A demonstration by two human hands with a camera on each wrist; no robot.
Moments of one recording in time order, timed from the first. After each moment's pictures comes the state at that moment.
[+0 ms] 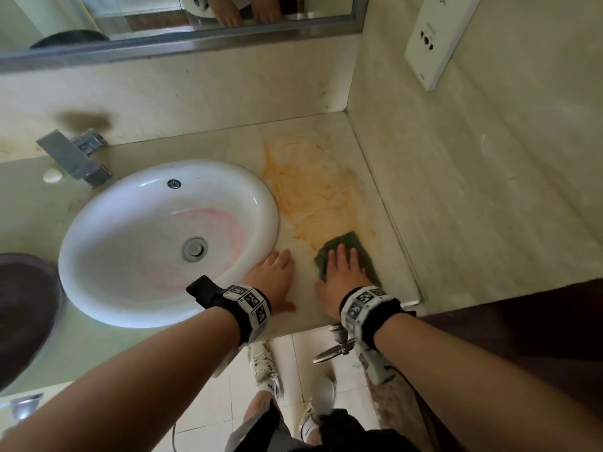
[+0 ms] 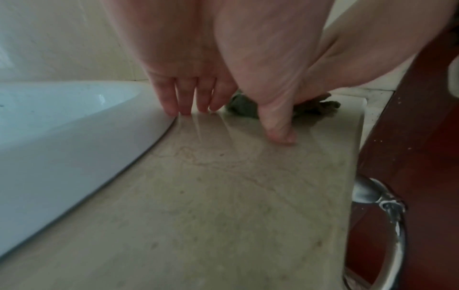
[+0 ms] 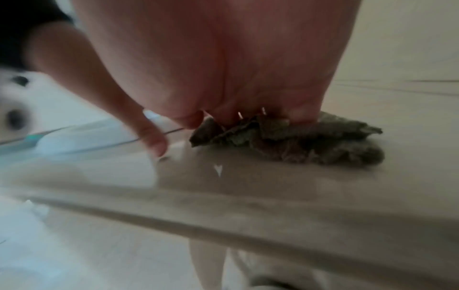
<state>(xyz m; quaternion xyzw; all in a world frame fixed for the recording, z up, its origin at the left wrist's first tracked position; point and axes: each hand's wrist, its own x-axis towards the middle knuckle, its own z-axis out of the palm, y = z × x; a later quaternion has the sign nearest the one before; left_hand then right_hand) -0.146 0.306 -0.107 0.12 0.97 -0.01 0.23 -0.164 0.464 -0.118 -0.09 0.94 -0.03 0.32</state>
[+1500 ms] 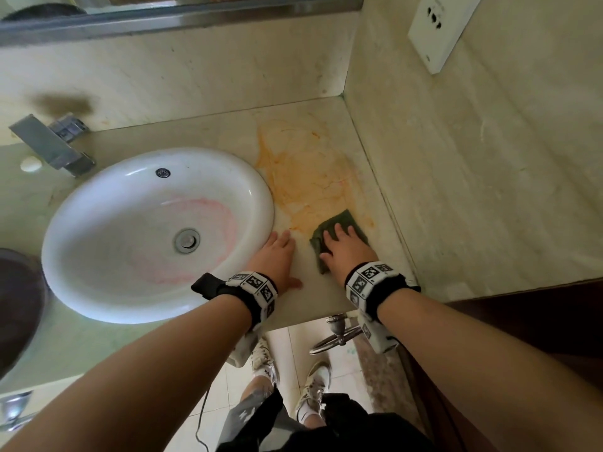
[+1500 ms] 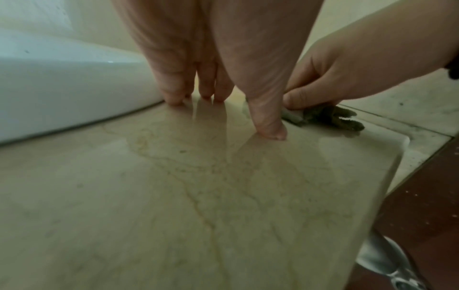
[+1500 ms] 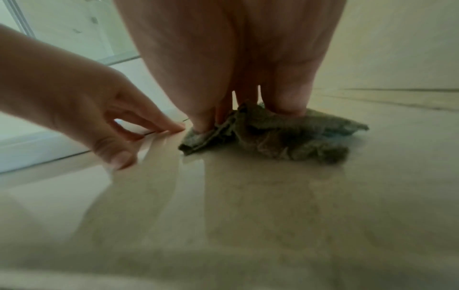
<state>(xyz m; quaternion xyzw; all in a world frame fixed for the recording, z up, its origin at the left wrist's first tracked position) -0.170 0.313 -0.121 0.05 0.96 0.10 0.24 -0.210 0.477 -0.116 -0.12 0.94 -0.03 0.32</state>
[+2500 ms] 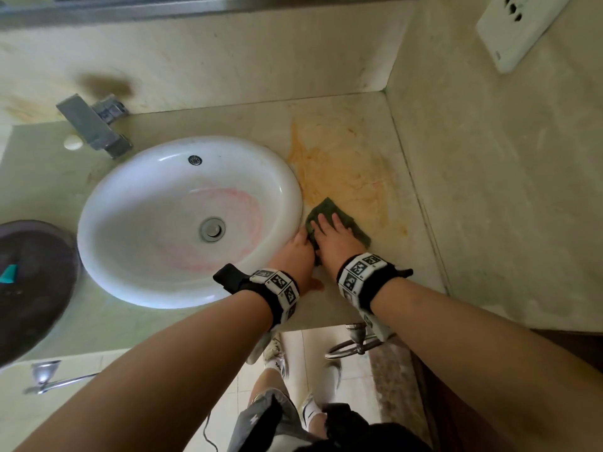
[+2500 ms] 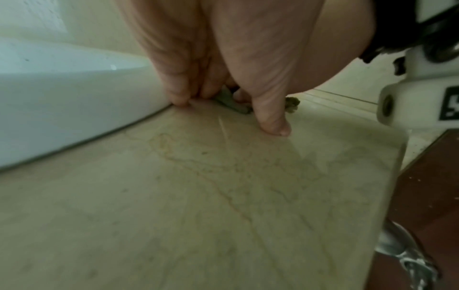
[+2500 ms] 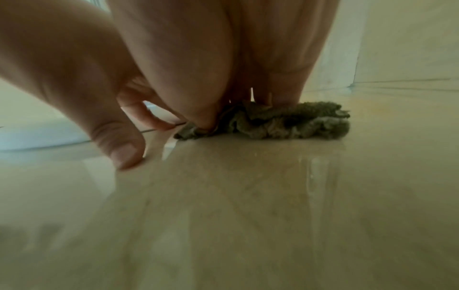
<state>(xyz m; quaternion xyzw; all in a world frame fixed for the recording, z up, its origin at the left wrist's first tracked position) -0.172 0.312 -0.113 0.05 0.97 0.08 0.21 -0.227 0.414 -0.126 -0.25 0.92 -0.01 0.31</state>
